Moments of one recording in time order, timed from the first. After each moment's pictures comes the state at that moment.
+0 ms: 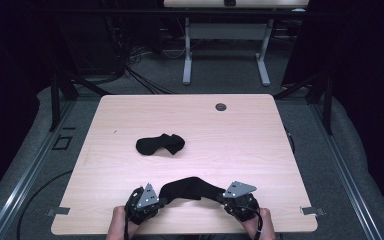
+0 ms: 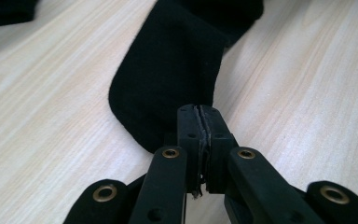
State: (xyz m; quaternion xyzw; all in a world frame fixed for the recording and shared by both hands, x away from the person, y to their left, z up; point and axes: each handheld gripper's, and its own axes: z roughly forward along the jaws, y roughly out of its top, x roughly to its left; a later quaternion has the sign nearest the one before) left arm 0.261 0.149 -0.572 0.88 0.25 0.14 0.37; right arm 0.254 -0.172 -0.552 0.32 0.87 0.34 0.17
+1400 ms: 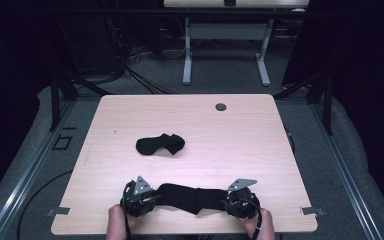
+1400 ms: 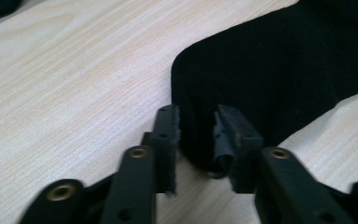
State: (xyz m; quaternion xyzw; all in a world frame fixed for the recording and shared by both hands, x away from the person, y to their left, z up) left arm 0.276 0.159 -0.576 0.85 0.38 0.15 0.34; right arm 0.267 -0.180 -0.567 0.40 0.86 0.29 0.11
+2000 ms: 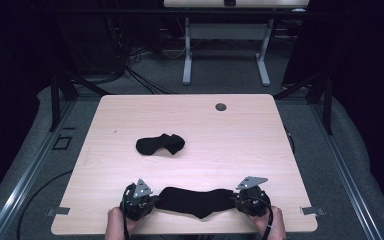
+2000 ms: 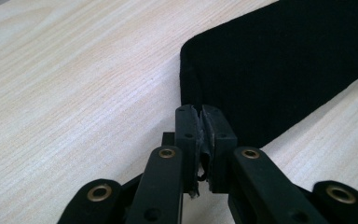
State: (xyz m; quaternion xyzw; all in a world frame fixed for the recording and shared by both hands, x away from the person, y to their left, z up) left arm 0.267 0.159 -0.571 0.86 0.37 0.13 0.33; right arm 0.269 -0.205 -0.560 0.40 0.86 0.29 0.12
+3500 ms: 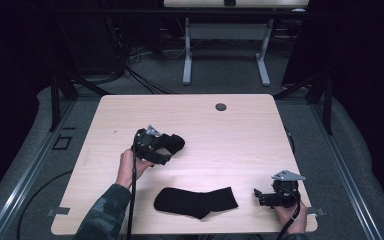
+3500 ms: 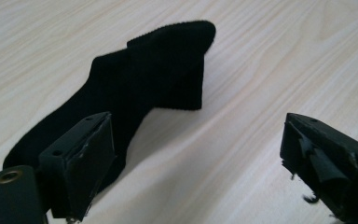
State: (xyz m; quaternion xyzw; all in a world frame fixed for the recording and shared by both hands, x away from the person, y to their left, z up) left arm 0.422 0.138 -0.516 0.86 0.38 0.13 0.31; right arm 0.292 -0.302 -0.590 0.50 0.77 0.32 0.21
